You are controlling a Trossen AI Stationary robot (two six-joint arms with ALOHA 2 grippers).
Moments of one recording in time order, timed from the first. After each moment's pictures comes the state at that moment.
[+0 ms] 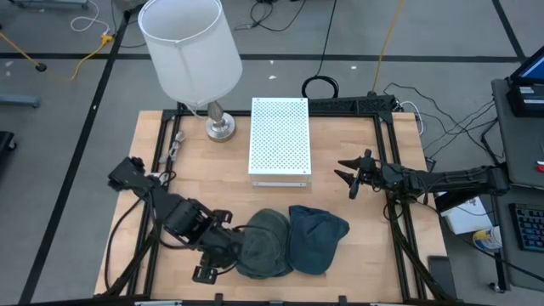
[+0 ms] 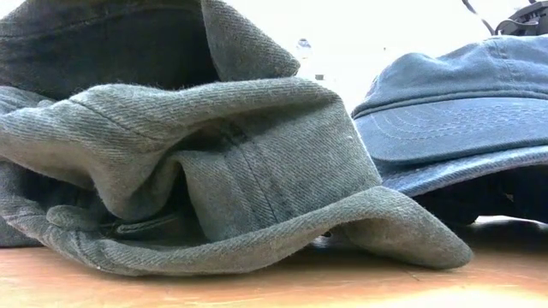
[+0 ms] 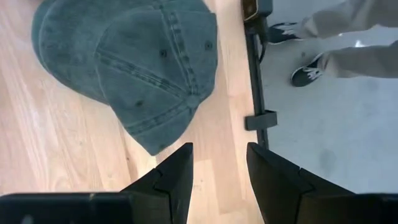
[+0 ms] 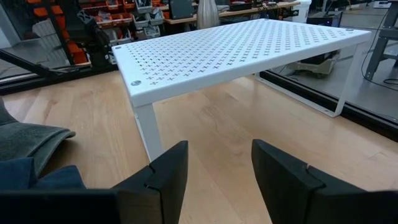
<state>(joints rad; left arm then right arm) -0.58 1.83 2.01 -1.43 0.09 -0.46 -0.01 0.35 0.02 0.13 0.39 0.19</state>
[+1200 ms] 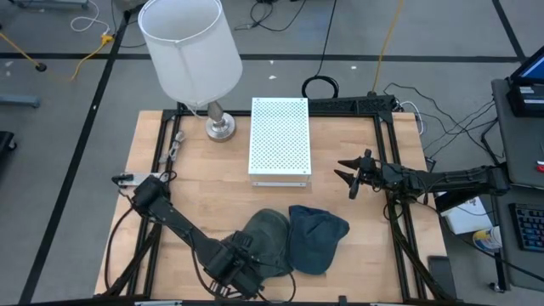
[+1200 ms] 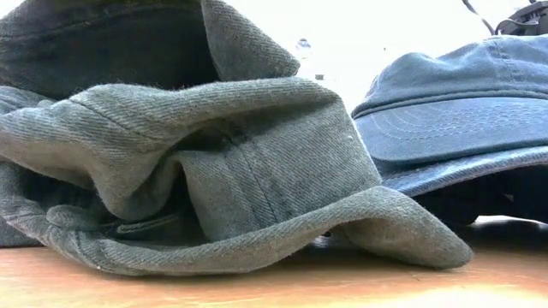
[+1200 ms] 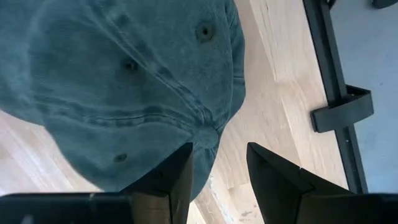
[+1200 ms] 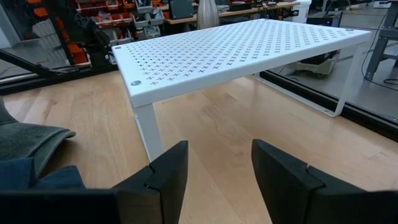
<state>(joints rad) -0.65 2.13 2.00 -1.42 -0.01 -0.24 -0.01 0.35 0.02 0.13 0.39 0.19</state>
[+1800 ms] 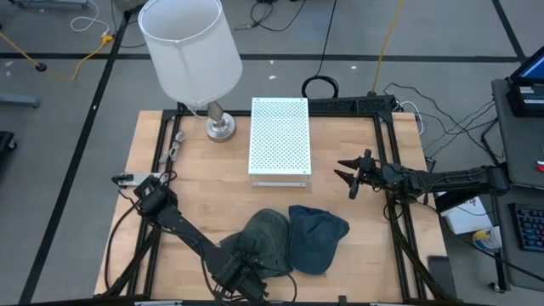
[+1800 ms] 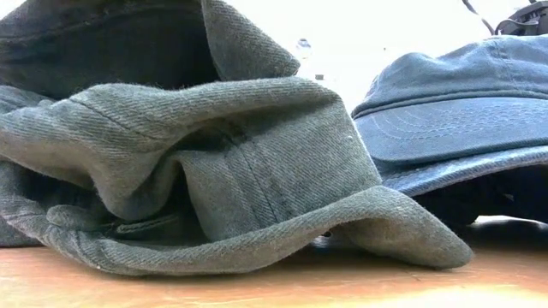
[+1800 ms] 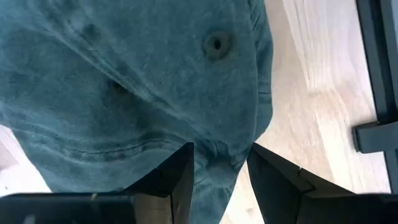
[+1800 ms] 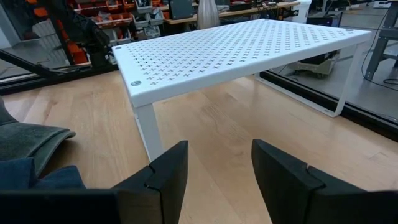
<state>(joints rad) -0.66 2.22 2.00 -1.40 -0.08 -0.25 -0.01 0.35 0.02 0.13 0.39 0.19</state>
